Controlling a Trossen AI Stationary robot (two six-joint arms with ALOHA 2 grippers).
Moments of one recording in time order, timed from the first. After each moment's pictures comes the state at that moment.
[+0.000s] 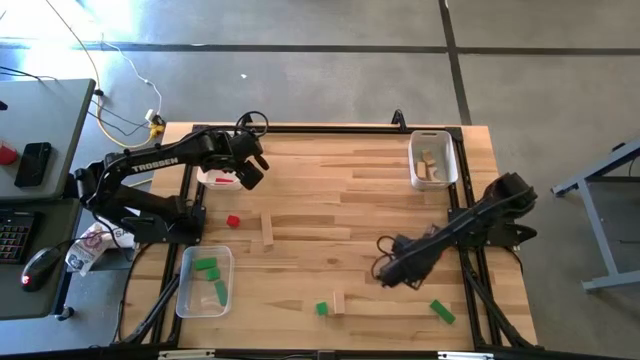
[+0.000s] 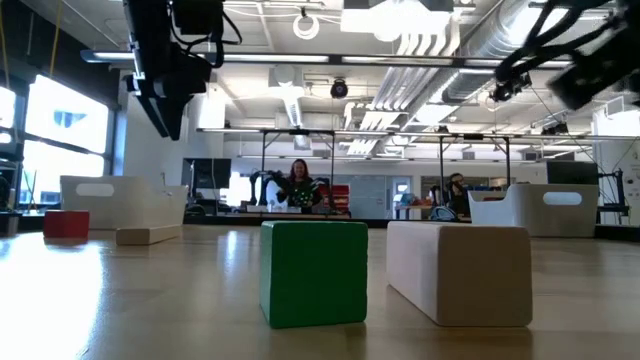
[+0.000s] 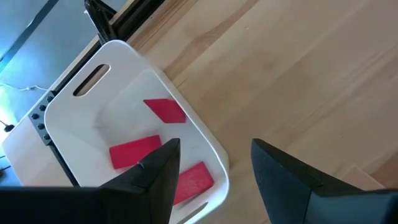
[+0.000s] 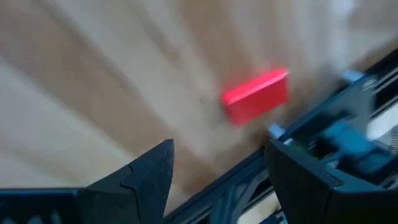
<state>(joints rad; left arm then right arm) 0.54 1.24 1.03 -1.10 -0.39 -0.35 0.55 1.71 1.13 -1.40 -0.06 1.11</state>
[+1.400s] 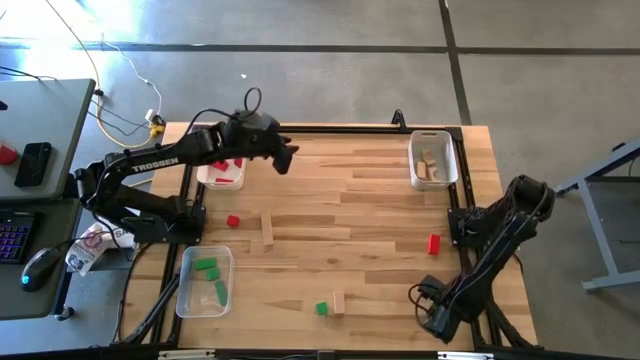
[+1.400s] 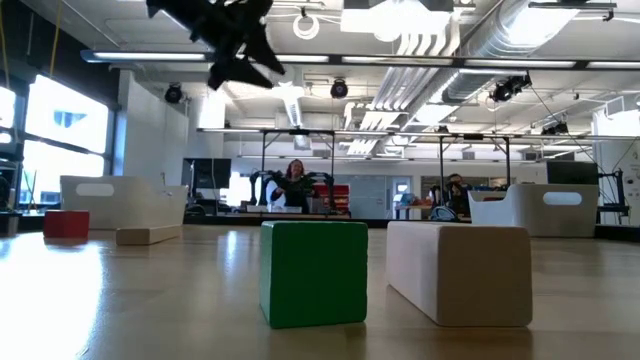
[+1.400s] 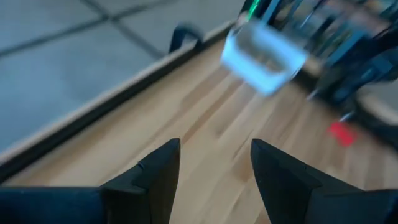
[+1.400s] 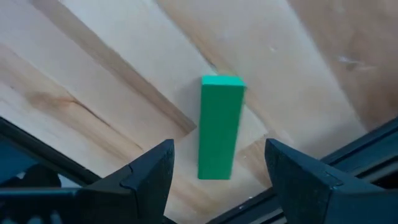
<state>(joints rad) 0.54 1.24 1.03 -0.31 -0.04 -0.33 1.01 1.63 0.98 -0.85 -0.19 1.75</state>
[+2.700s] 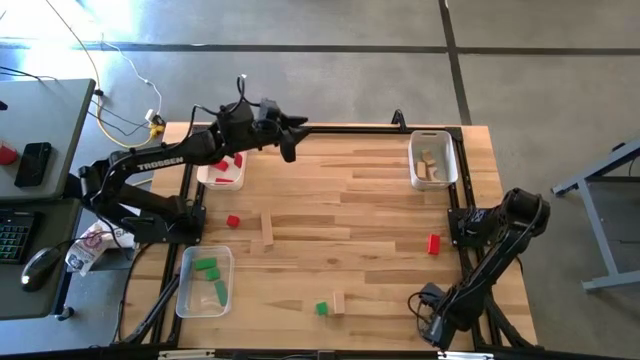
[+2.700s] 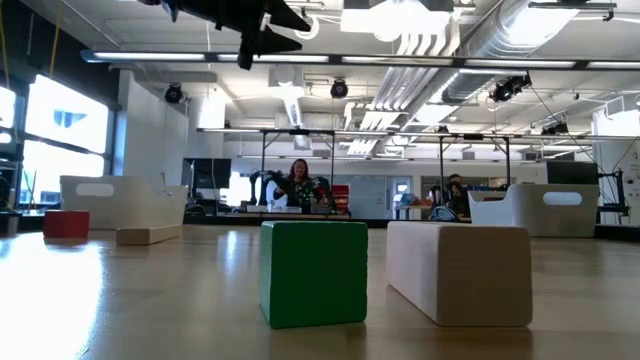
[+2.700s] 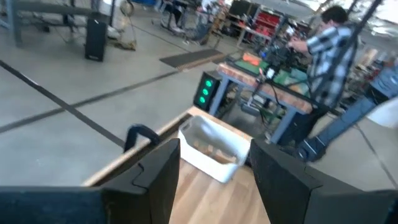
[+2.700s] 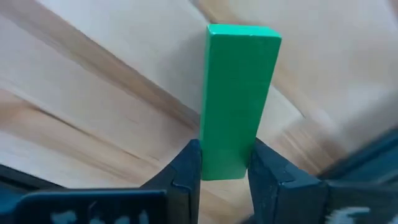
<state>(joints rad) 0.54 1.28 1.03 0.12 0.03 -0.30 1.03 1.75 0.98 -0.75 -0.26 1.89</state>
